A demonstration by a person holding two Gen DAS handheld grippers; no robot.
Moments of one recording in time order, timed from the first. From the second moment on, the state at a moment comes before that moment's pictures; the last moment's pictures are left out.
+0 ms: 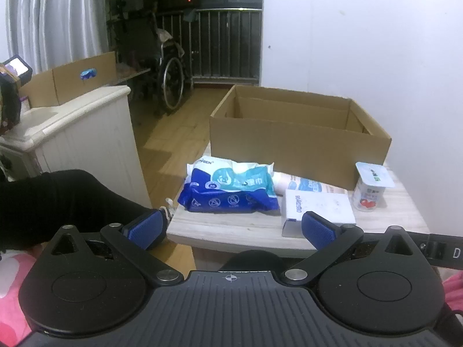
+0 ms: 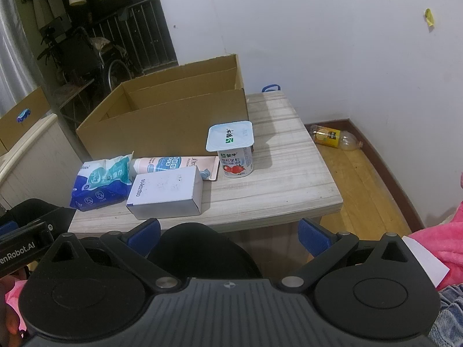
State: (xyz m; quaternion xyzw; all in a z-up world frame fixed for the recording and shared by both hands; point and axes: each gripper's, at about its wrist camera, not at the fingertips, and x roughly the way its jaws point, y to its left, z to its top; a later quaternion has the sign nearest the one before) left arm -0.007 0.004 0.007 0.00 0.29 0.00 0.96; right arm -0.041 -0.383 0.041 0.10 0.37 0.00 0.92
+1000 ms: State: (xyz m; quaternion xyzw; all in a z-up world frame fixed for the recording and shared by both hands) left arm -0.009 0.004 0.007 0.01 0.28 0.01 0.96; right arm -0.042 -0.383 0.041 0.10 0.37 0.00 0.92
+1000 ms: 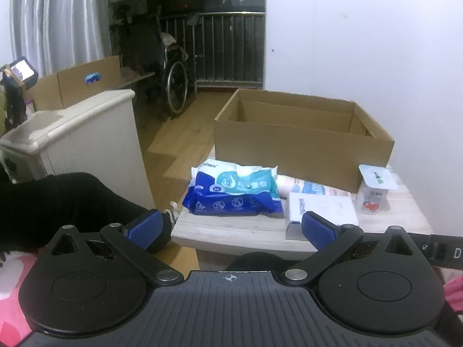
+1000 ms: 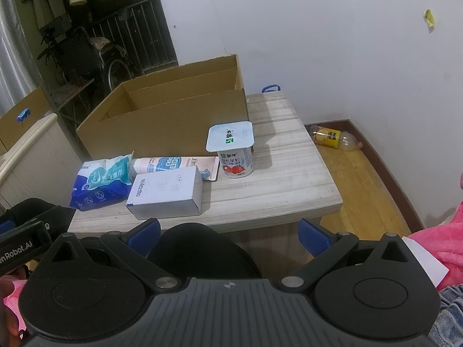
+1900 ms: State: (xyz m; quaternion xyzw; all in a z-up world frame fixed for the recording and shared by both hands) left arm -0.010 0.003 0.008 0.02 0.28 0.02 0.96; right arm -0.042 -0.383 0.041 0.10 0.37 0.00 0.92
